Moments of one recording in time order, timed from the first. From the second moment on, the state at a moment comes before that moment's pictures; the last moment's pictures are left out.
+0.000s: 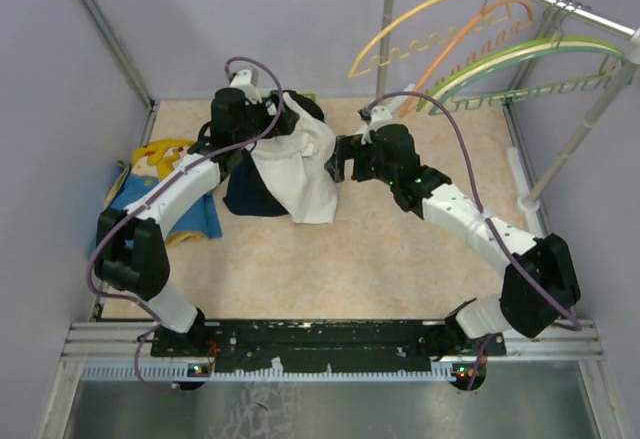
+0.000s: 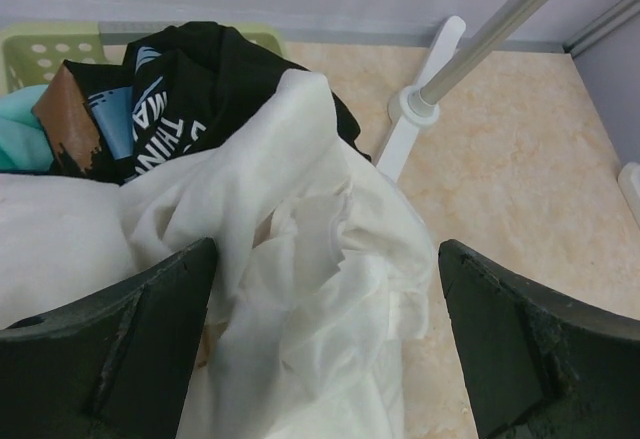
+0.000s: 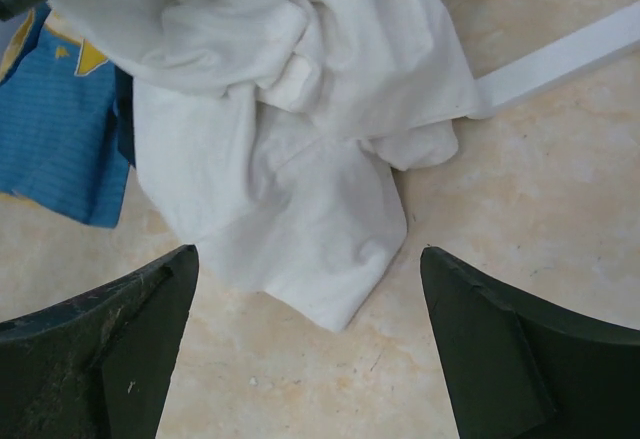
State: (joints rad) left arm -0.37 1.61 1.28 0.07 0.04 -0.38; right arm 0.61 1.38 1.09 -0.10 -0.04 0.33
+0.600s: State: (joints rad) left arm -0.36 1.86 1.39 0.03 -0.10 -0.39; right arm 0.54 1.54 1.03 0.12 -0.17 0.46
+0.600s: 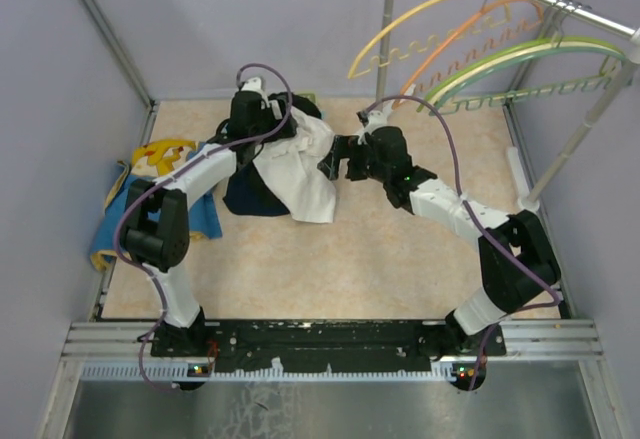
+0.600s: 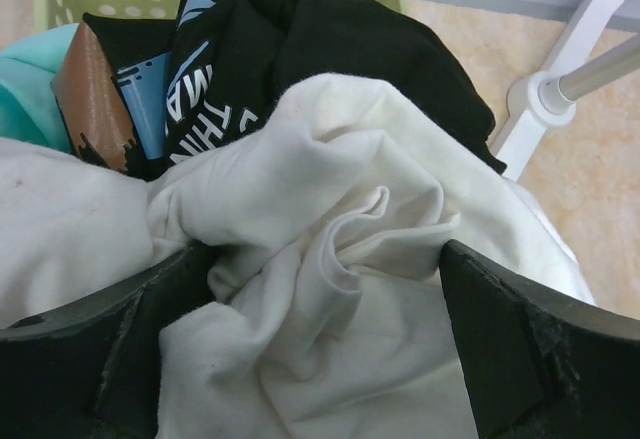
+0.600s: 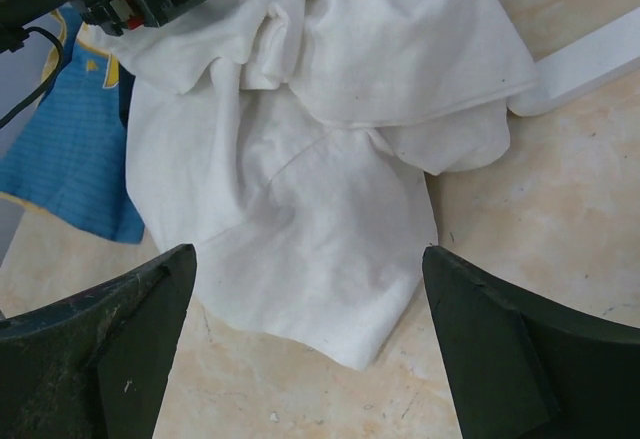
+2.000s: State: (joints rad) left arm -0.29 0.97 0.88 0.28 0.11 -0.44; right arm 0.54 0.89 0.80 0.02 0.01 0.37
